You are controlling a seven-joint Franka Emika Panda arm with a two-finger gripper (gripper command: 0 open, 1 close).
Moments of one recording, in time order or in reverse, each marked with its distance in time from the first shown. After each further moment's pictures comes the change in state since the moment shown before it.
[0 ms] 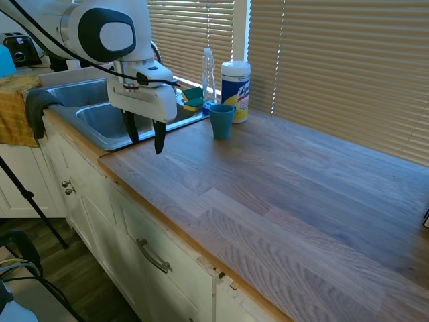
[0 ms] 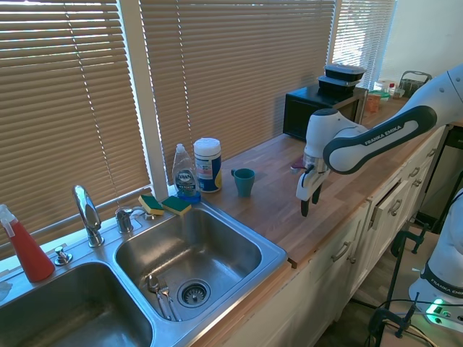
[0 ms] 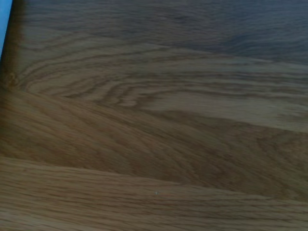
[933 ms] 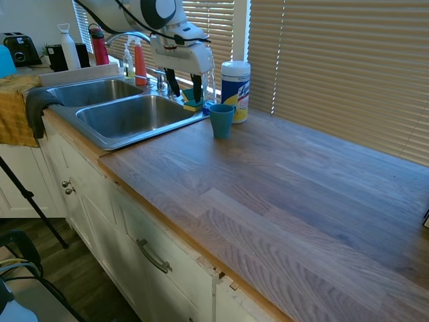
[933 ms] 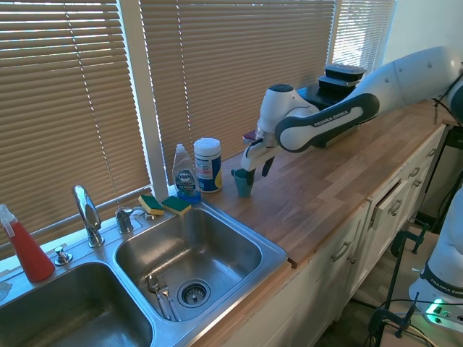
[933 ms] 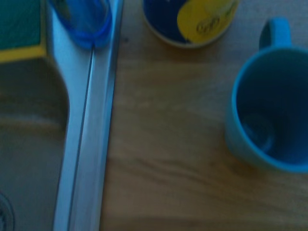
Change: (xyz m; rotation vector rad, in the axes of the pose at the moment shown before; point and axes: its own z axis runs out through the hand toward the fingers) arm 0.104 -0.163 -0.064 0.164 0.179 0.114
